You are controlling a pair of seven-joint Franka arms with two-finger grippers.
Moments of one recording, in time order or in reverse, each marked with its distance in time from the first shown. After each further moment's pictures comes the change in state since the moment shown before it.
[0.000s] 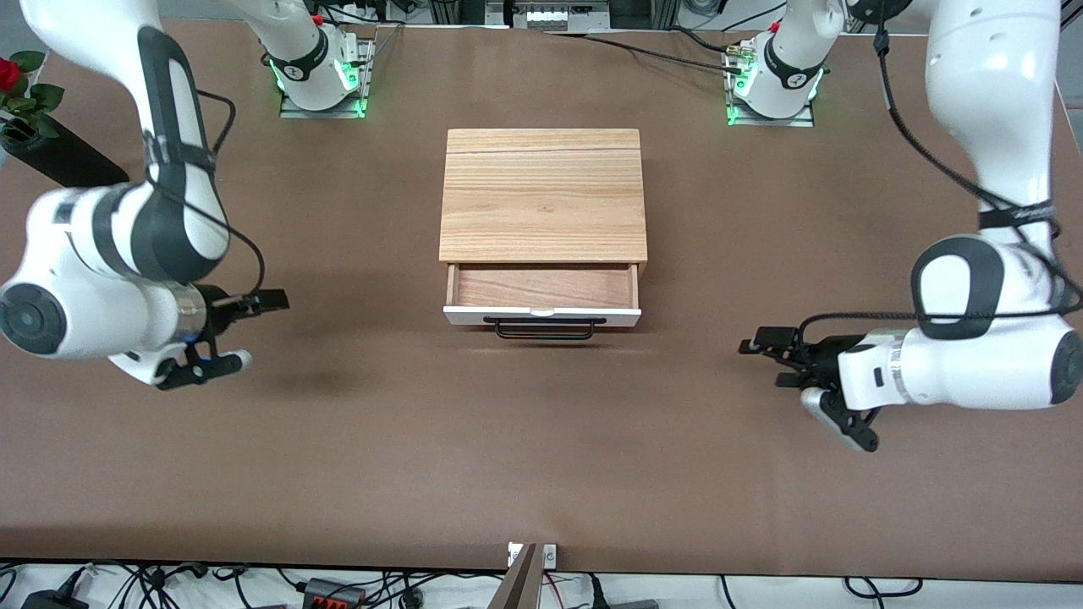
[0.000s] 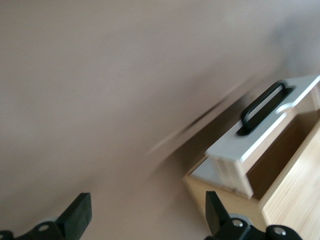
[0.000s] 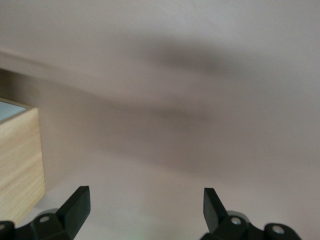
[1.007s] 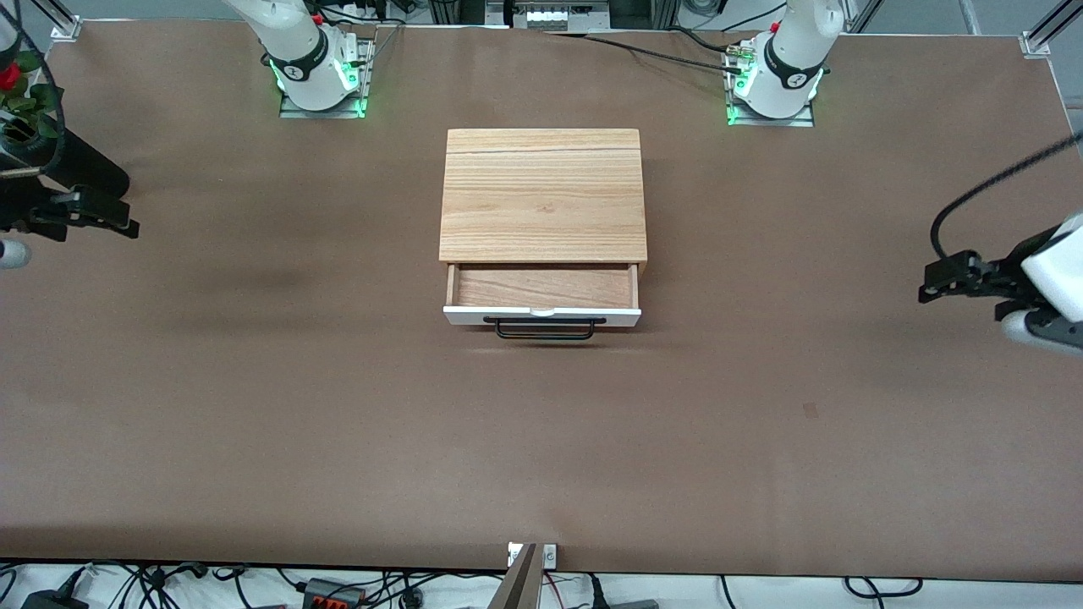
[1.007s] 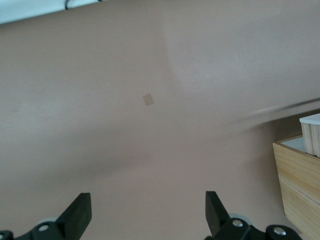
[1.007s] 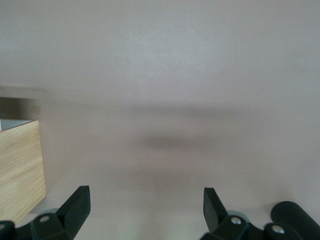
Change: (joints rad) left arm 0.068 -0.305 0.011 -0.003 0.431 -0.144 -0.258; right arm -0.254 -0.416 0.162 -0.188 -0.128 0.034 0.082
